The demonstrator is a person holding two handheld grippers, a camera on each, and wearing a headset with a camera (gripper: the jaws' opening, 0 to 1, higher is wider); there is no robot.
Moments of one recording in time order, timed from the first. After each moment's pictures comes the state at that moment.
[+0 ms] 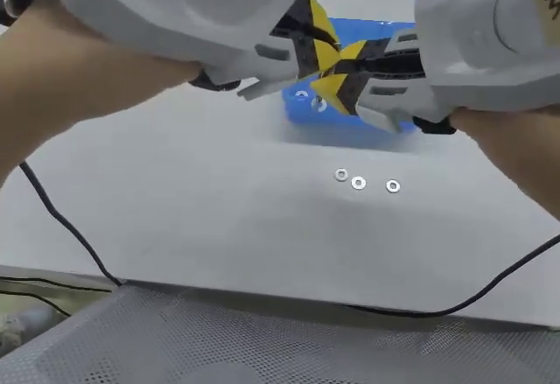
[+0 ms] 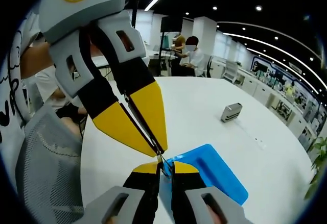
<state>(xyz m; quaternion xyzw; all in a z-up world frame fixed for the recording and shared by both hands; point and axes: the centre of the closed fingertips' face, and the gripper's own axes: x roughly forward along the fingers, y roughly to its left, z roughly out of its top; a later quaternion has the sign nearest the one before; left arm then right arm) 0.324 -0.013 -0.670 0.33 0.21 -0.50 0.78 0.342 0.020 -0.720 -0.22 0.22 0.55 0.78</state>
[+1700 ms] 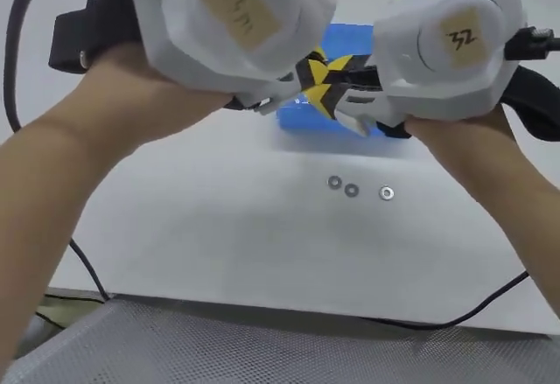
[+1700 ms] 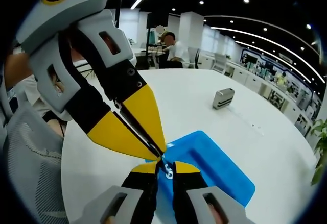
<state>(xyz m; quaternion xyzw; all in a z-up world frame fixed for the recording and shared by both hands) 0.355 -0.014 -0.708 0.33 0.23 -0.46 0.79 0.365 0.019 -0.753 -0.21 0.24 0.51 0.80</state>
